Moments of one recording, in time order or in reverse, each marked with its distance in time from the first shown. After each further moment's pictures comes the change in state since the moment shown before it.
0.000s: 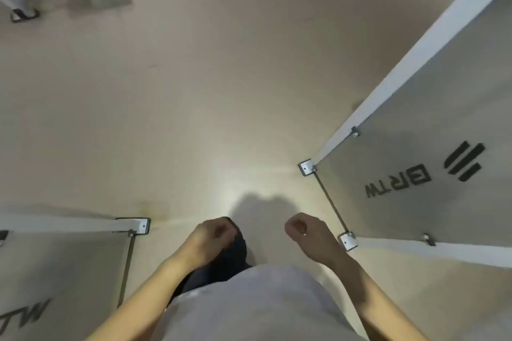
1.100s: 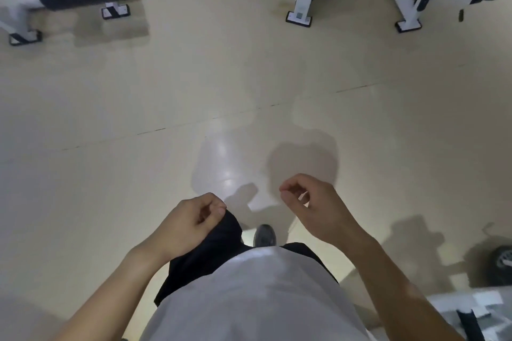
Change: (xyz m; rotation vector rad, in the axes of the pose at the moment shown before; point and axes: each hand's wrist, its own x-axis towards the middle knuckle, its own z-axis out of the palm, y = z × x) left_hand 0.549 0.249 -0.546 -0.097 0.174 0.031; right_hand 0.658 -0.480 -0.348 -0.015 -0.071 -0.320
